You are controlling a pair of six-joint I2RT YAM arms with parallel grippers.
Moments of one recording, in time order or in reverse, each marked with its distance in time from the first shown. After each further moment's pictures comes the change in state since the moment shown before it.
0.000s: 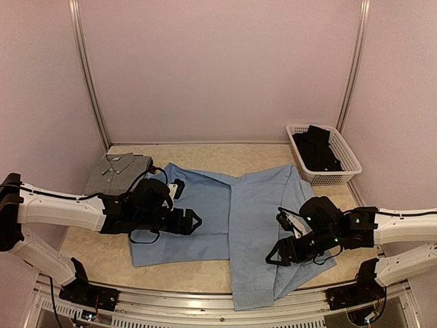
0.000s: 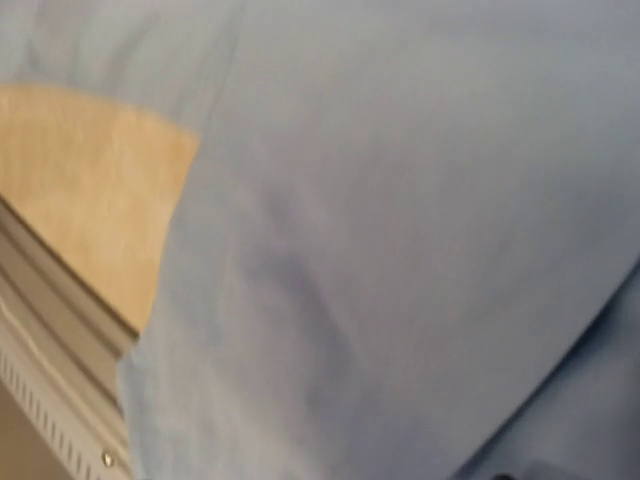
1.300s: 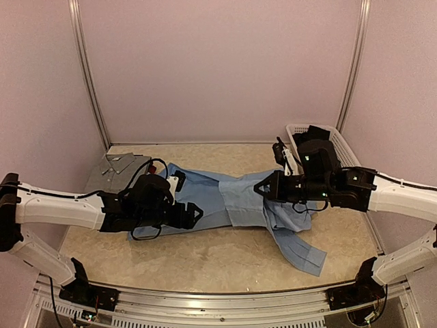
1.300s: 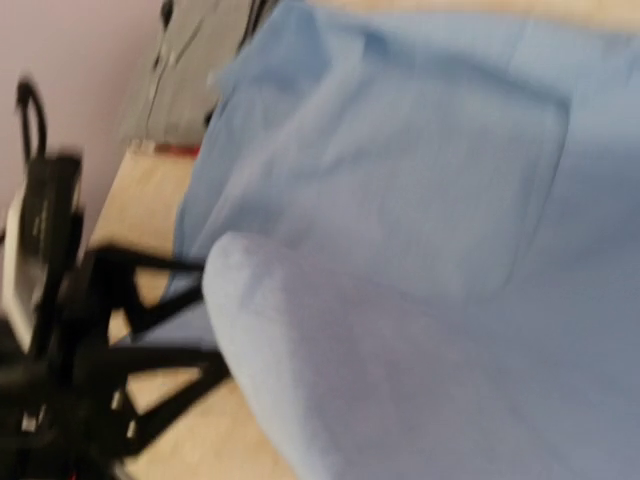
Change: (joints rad) left arm -0.016 0.002 0.039 0.034 -0.097 0.078; right arm -0.055 0.164 0.397 0.144 0.215 0.001
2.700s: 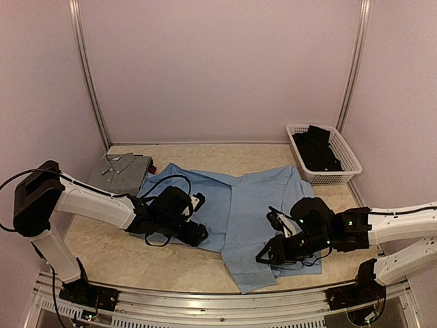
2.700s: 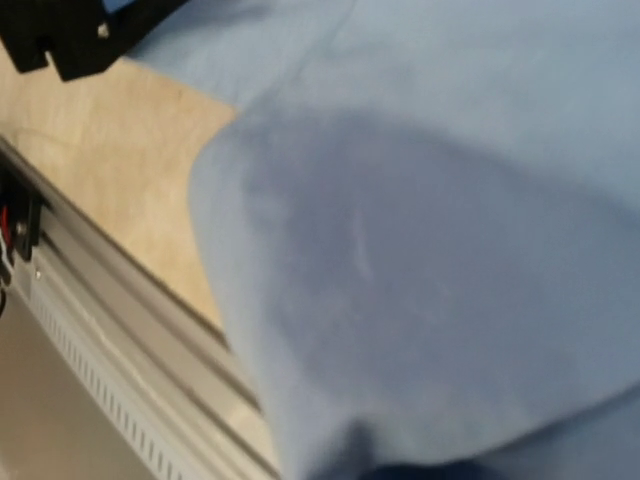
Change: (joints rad) left arm 0.018 0.298 0.085 -0.011 0.097 0.201; right arm 0.162 -0.085 -0.350 -0.011 -0.192 0.184
